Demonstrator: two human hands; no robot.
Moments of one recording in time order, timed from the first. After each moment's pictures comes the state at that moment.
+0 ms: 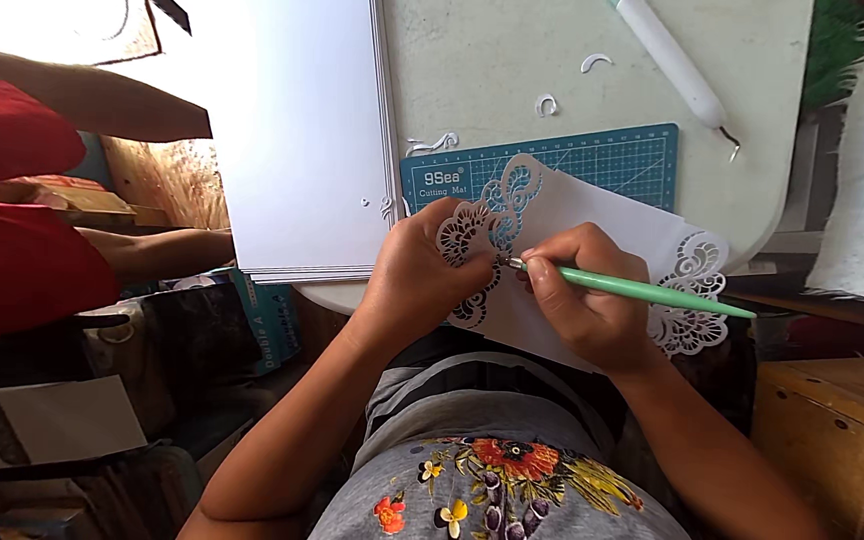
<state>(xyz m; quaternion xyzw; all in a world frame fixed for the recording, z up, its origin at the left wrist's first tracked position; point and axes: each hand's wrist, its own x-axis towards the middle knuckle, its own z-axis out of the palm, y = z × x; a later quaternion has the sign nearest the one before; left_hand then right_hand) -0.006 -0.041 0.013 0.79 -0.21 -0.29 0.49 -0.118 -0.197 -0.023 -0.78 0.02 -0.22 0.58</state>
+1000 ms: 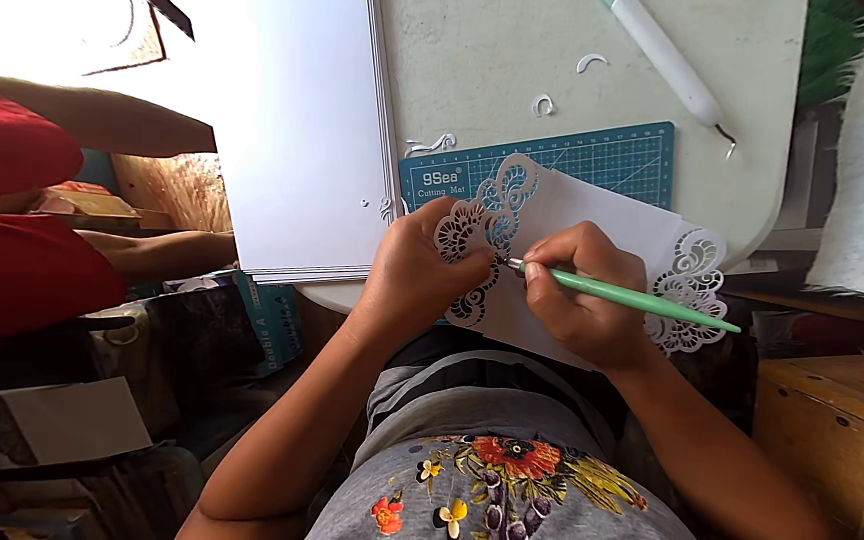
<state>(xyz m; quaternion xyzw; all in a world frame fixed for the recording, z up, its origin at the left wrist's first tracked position) -0.005 -0.043 0.016 0.79 -0.20 -0.30 0.49 -0.118 -0.196 -0.025 -0.79 0.02 -0.23 0.57</state>
